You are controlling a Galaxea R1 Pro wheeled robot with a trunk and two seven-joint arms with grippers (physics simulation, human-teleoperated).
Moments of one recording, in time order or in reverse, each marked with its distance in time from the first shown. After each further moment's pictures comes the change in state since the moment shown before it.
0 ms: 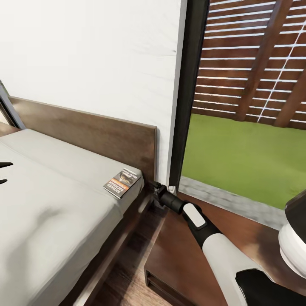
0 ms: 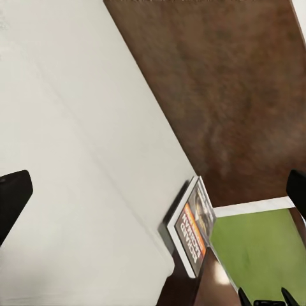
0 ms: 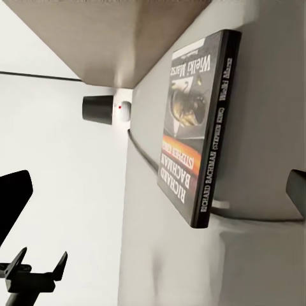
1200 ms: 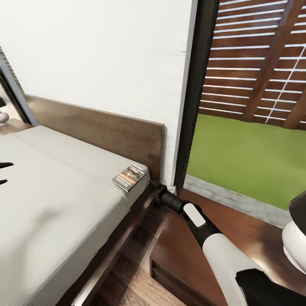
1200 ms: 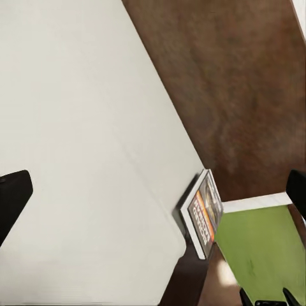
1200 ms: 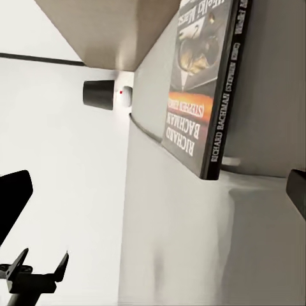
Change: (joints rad) left arm 0.000 -0.003 -0.002 0.002 -0.001 -0.004 0.001; right arm 0.000 0.000 -0.004 0.000 0.001 0.000 0.000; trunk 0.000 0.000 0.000
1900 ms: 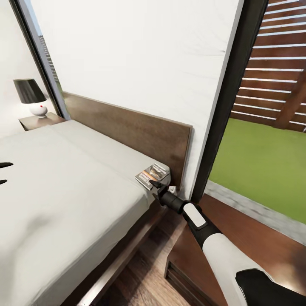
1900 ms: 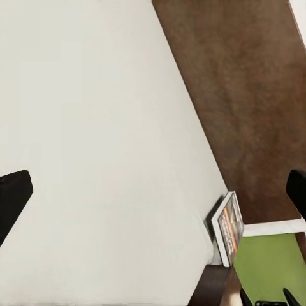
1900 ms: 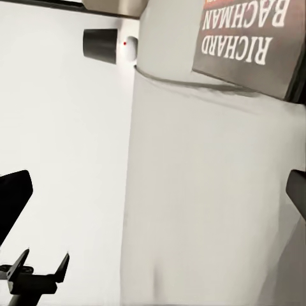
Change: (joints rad) left arm 0.000 0.001 0.001 0.000 0.000 0.000 0.000; right arm 0.000 0.000 -0.001 0.000 -0.003 0.000 0.000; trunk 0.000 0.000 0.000
